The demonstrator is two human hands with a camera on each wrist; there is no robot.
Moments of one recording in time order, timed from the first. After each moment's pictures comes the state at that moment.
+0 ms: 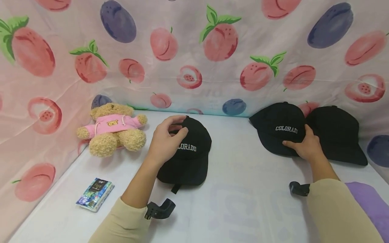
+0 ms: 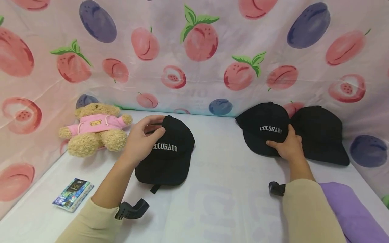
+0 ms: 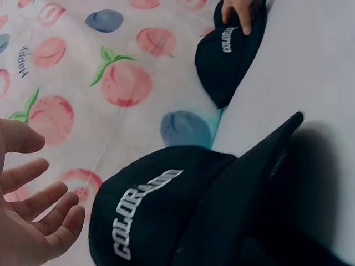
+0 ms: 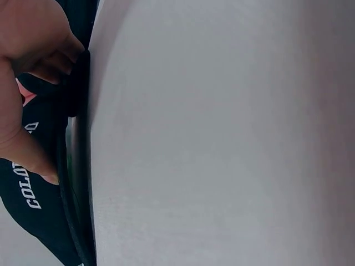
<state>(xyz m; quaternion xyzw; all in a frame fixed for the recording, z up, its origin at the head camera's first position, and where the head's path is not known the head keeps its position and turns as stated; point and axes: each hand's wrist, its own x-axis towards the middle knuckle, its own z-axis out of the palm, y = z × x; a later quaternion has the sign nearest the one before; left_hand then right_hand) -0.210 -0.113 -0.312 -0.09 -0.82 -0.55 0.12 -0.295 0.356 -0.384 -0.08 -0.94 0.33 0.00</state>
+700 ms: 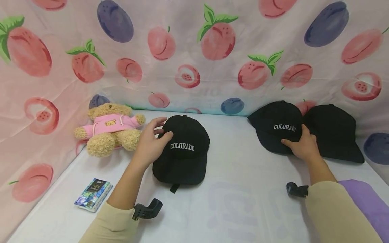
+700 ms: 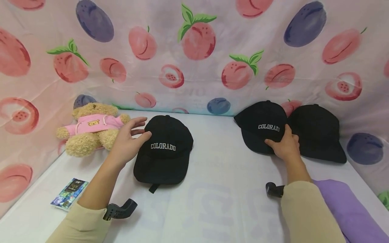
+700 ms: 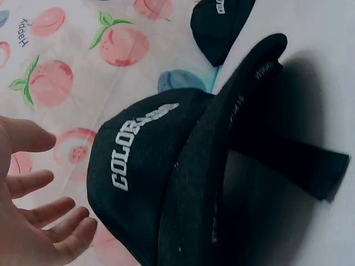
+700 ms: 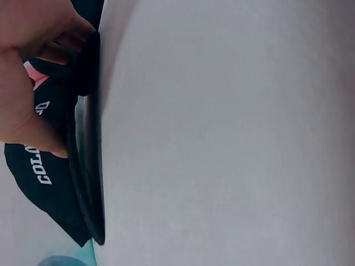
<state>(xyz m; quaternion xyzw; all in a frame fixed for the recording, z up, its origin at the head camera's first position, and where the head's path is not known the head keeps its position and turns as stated) -0.207 -0.146 -0.320 -0.03 -0.85 -0.52 0.08 -0.288 0.349 -0.383 -0.08 -0.95 0.31 0.01</state>
